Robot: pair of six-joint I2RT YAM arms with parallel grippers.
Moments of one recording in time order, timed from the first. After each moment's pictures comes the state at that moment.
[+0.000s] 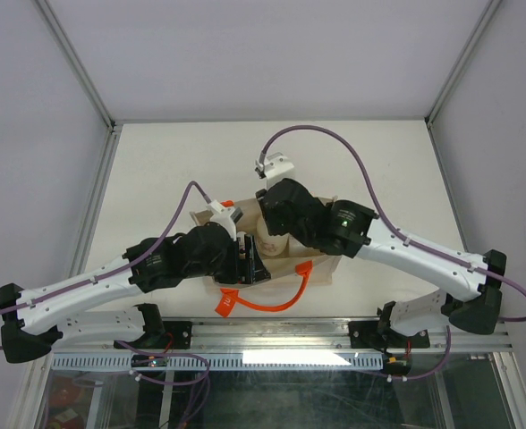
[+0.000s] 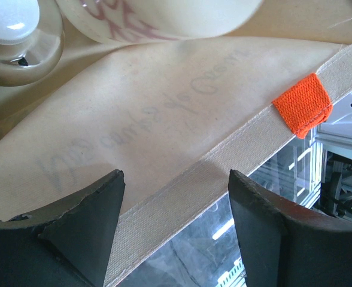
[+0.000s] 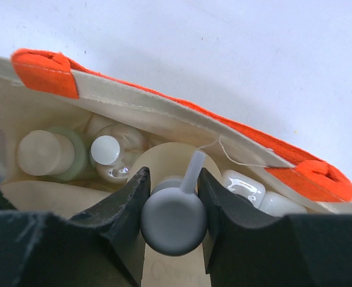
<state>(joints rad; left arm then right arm) -1.15 0.96 0.94 -0.68 -0.06 -1.02 1.17 1.35 1.40 -0.72 0.53 0.36</state>
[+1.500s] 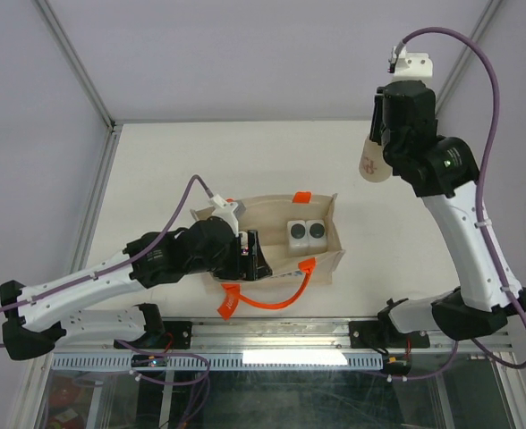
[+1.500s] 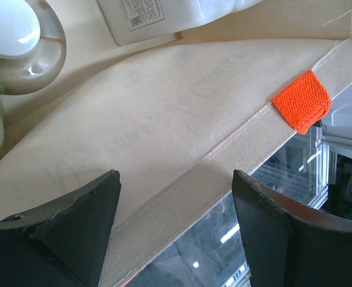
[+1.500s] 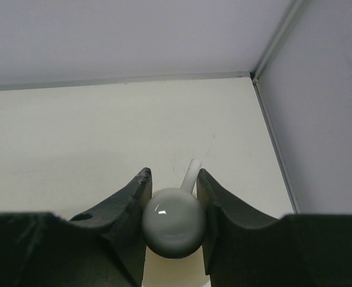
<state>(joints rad) -1.15 1.00 1.02 -0.73 -0.08 -0.98 0.56 1.36 1.97 -0.99 0.71 0.13</state>
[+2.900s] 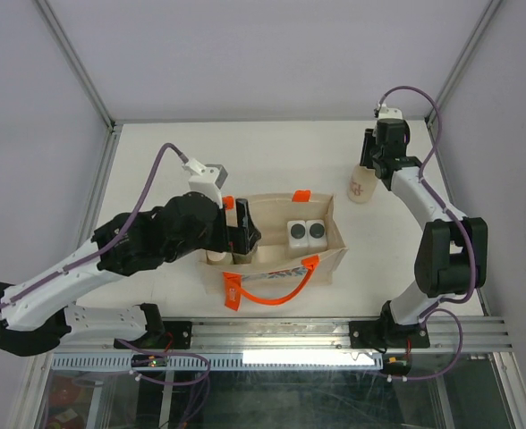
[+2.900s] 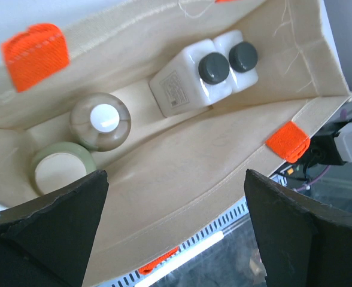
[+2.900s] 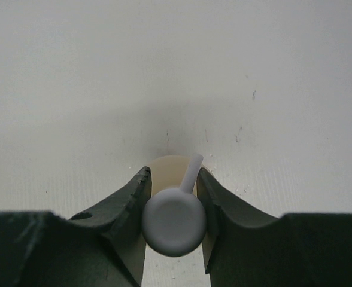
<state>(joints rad) -1.15 1.06 1.37 -0.96 -0.37 -0.77 0.11 1.60 1.22 -0.22 0.18 0.09</state>
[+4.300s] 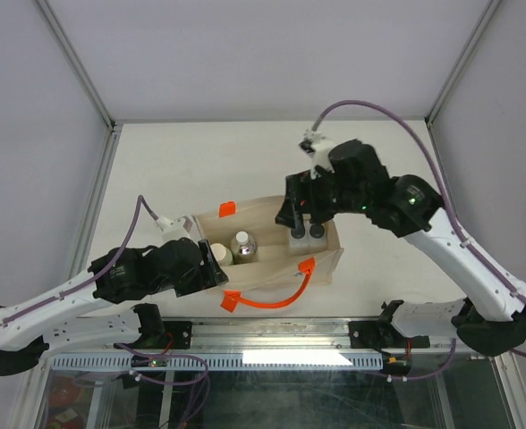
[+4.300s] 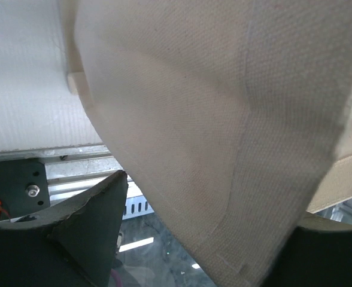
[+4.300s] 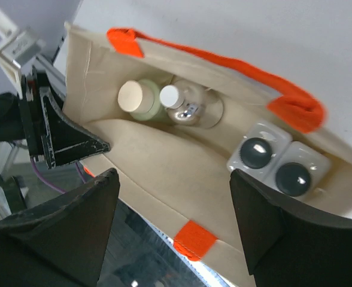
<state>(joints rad) -1.15 0.78 0.94 -1.12 -0.28 -1.30 0.77 1.20 1.57 -1.00 -0.18 0.40</state>
